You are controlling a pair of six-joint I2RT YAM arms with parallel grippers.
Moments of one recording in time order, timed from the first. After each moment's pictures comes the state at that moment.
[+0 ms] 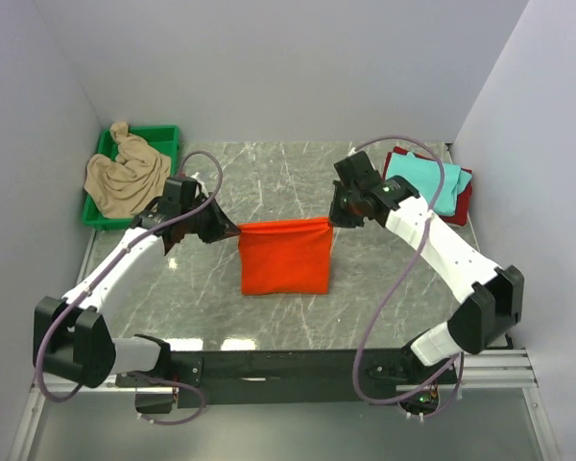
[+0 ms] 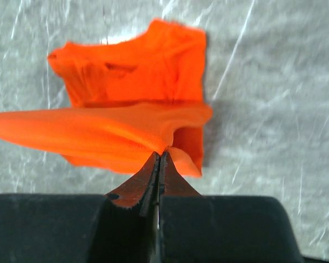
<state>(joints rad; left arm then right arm) -0.30 1.27 0.98 -0.47 0.33 -0.78 0.54 1.47 1.41 -0.89 0.09 0.66</state>
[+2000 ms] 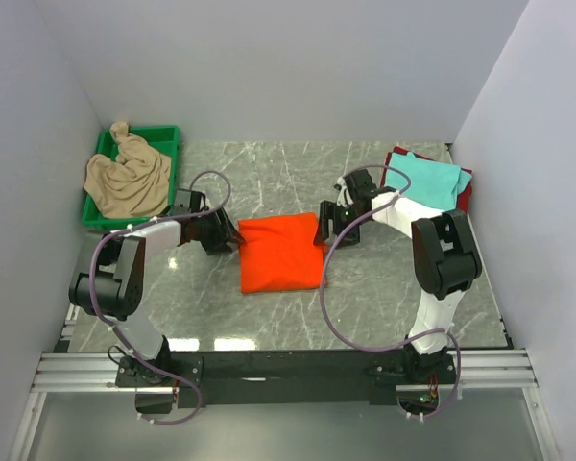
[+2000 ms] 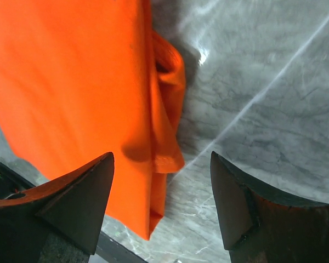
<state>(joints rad) -0.19 1.69 0.89 -0.17 0.43 -0.67 0.31 1.87 1.23 -0.53 -0.40 0.36</state>
